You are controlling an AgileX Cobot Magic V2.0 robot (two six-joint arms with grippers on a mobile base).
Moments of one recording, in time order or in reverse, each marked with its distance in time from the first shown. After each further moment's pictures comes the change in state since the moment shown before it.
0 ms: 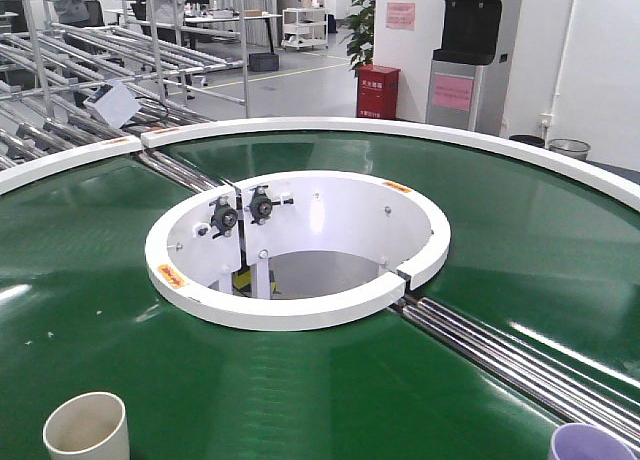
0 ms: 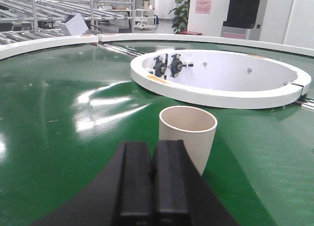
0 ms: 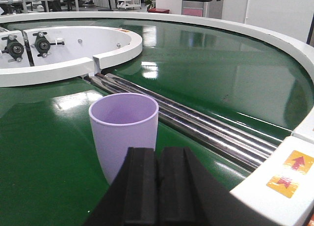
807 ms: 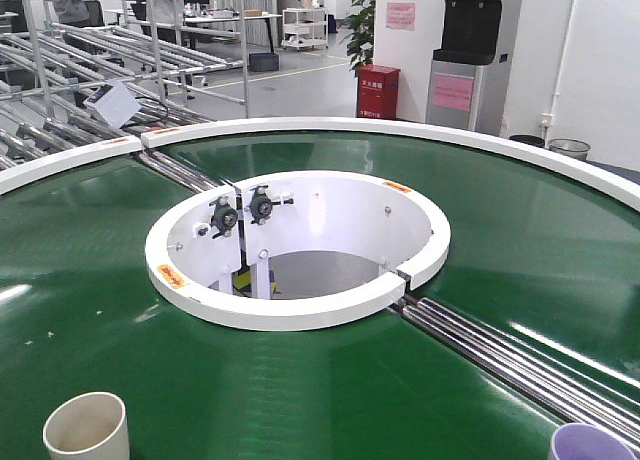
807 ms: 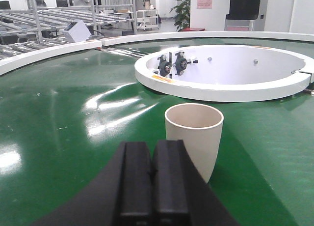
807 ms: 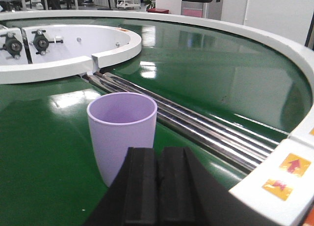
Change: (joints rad) left arm 0.000 0.000 0.000 0.032 0.000 0.053; right arm 0.000 0.000 0.000 -0.026 0.000 -0.013
